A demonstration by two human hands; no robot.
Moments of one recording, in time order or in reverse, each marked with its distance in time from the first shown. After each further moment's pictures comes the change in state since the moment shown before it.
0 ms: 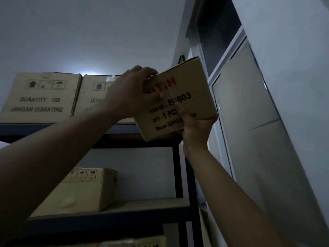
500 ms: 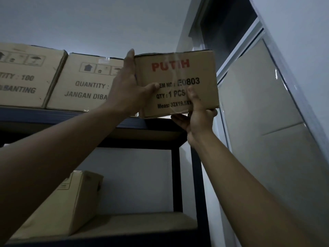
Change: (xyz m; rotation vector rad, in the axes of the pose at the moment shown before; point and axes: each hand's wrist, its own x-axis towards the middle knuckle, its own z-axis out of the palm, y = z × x) left_hand 0.016 -0.102 0.108 -0.369 0.279 -0.236; right_hand 0.075 0.091 -0.004 -0.058 -0.038 0.210
